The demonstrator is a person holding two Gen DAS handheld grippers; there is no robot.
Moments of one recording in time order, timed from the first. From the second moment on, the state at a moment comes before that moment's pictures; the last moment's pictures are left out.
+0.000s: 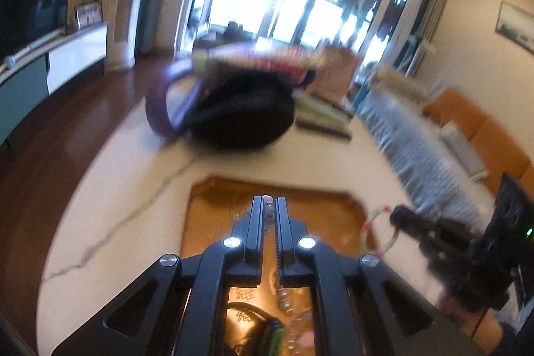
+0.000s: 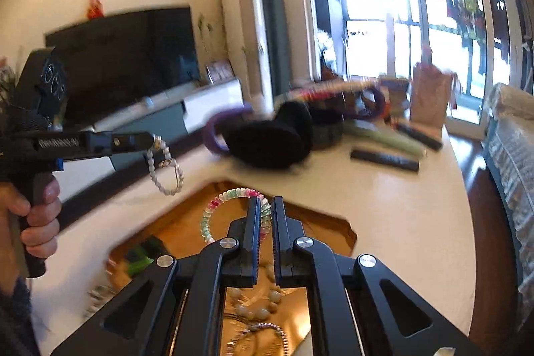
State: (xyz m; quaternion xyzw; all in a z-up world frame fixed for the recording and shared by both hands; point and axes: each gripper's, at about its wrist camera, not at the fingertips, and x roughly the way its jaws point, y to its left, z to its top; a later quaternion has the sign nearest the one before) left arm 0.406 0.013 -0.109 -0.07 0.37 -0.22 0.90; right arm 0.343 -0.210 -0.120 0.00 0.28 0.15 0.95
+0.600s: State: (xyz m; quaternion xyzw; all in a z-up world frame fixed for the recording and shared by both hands) left arm 0.404 -0.023 -0.158 0.06 0.44 -0.12 0.89; right arm 0.372 -0.235 -0.163 0.06 0.38 0.12 0.91
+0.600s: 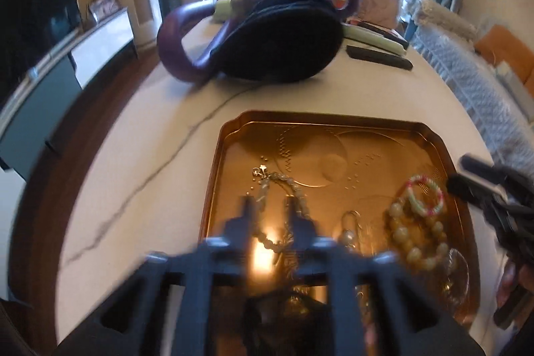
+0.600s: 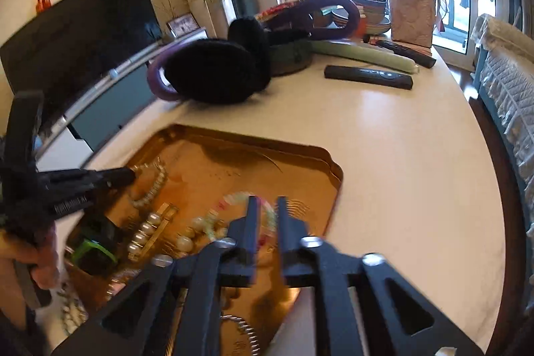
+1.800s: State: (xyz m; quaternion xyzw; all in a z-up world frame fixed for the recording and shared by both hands) left arm 0.204 0.099 -0.145 -0.04 0.41 -0.13 0.90; right arm 0.200 -0.104 -0.153 -0.02 0.37 0.33 0.87
